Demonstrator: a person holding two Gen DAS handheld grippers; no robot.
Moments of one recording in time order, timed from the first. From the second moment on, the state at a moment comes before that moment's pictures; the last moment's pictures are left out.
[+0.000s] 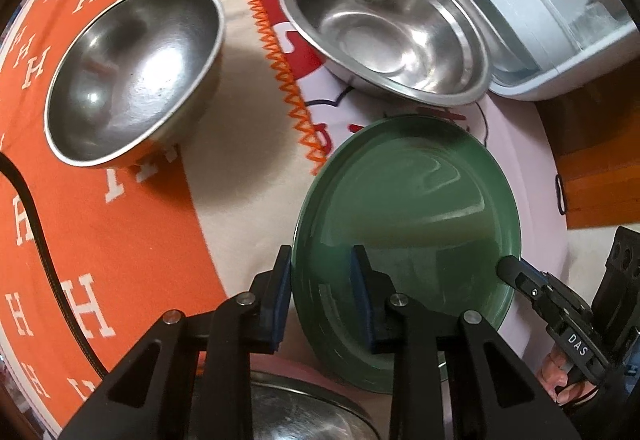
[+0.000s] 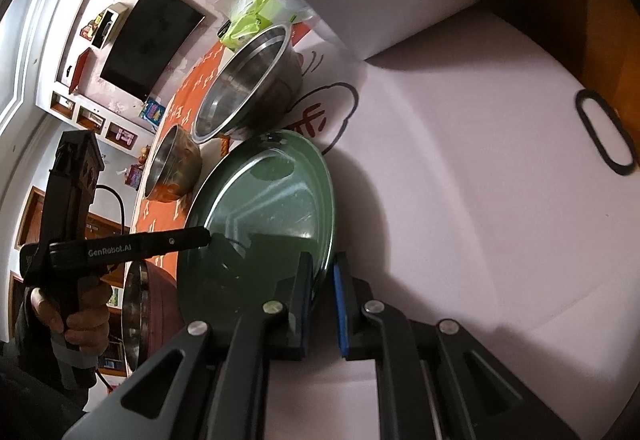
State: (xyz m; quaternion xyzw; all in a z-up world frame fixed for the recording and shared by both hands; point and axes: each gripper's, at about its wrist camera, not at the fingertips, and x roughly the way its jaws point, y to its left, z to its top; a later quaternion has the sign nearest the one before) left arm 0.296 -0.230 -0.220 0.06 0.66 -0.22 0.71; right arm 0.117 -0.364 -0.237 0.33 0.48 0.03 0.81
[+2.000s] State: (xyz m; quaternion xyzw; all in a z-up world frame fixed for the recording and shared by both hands) left arm 0.068 -0.084 -0.098 -0.02 0.54 -0.27 0.80; right arm -0.018 -0.264 -0.118 0.20 0.43 0.08 0.88
